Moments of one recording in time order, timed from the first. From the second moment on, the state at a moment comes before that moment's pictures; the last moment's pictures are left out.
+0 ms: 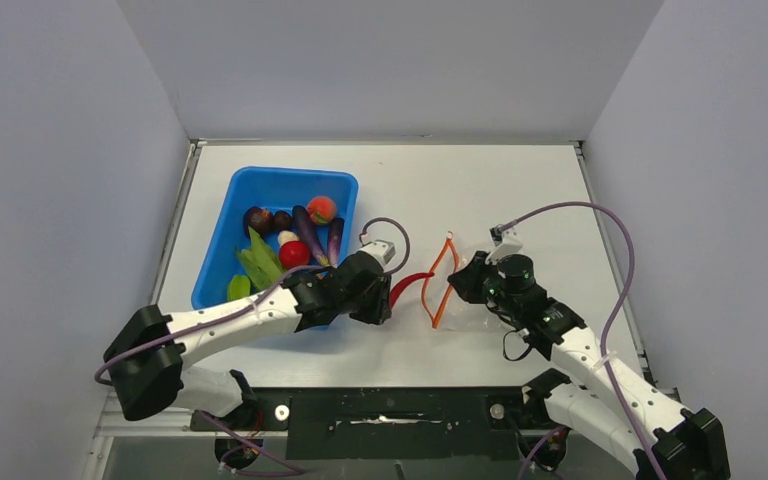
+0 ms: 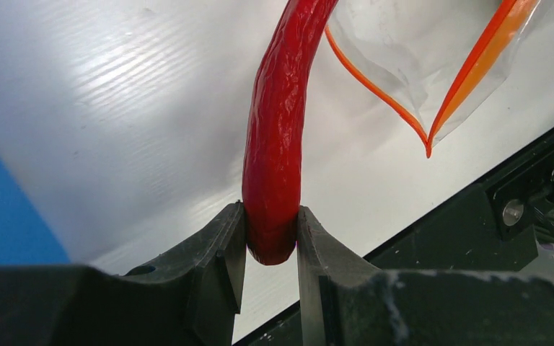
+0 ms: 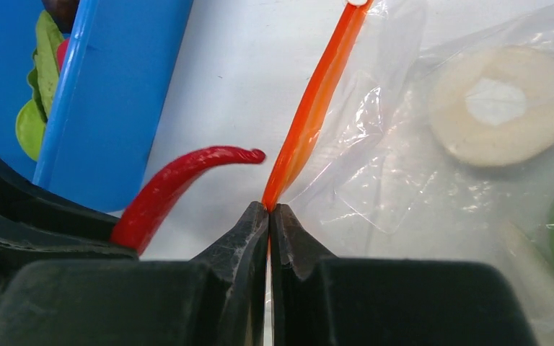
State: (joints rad) left arm -1.00 1.38 0.88 -0.35 -0.06 -0.63; right arm 0.52 0.82 0.49 -0.17 -0.02 0.58
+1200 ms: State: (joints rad) left arm -0.67 0.96 0.61 -0.48 -0.34 -0.95; right arm 0.50 0.82 0.47 -0.16 -0.09 0.56
